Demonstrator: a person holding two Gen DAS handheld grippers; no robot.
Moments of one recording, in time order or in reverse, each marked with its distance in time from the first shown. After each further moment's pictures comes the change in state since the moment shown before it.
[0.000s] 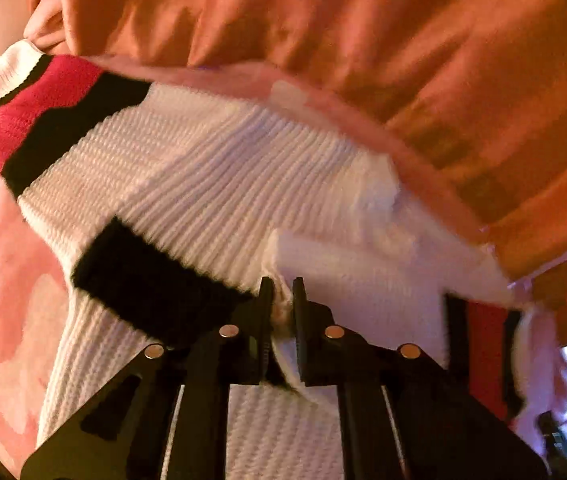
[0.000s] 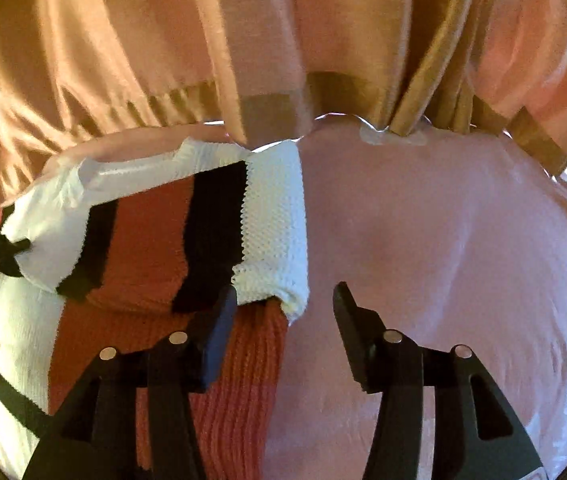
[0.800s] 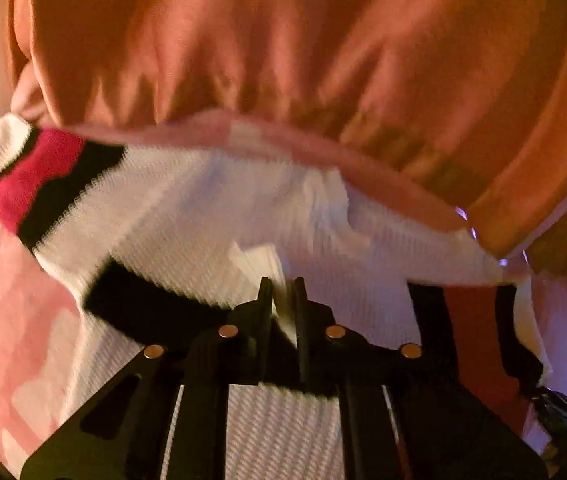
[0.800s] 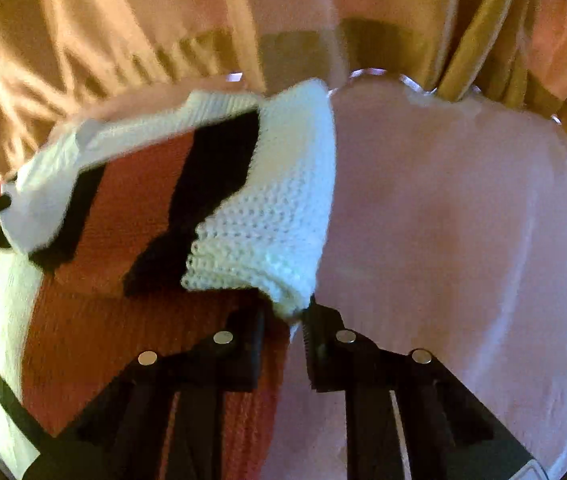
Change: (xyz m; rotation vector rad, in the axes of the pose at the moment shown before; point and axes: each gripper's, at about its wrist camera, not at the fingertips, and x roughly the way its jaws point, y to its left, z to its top) left arm -0.026 -0.033 -0.010 0.176 -0.088 0.040; right arm 0.040 0.000 0.000 -0.005 0.024 0.139
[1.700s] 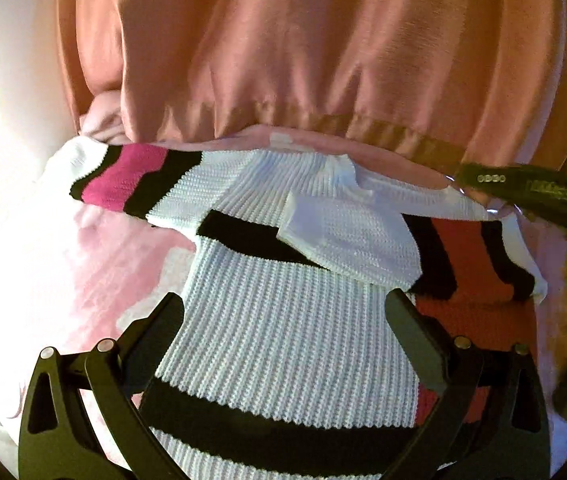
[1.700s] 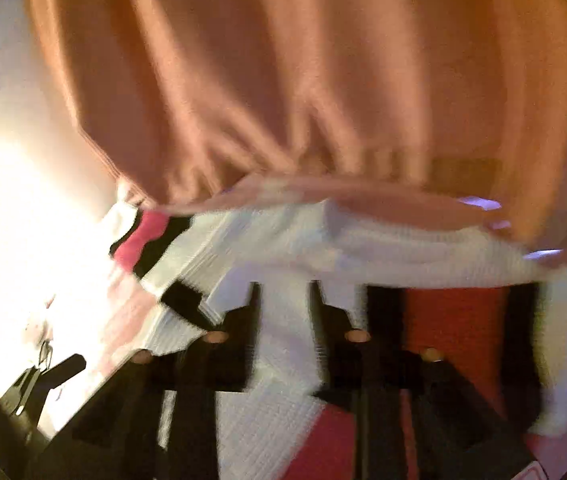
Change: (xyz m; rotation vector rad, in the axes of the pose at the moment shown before) left arm -0.114 0.016 -0.072 0.108 -0.060 0.079; right arm -0.060 0.169 0.060 -0.167 -0.149 0.299
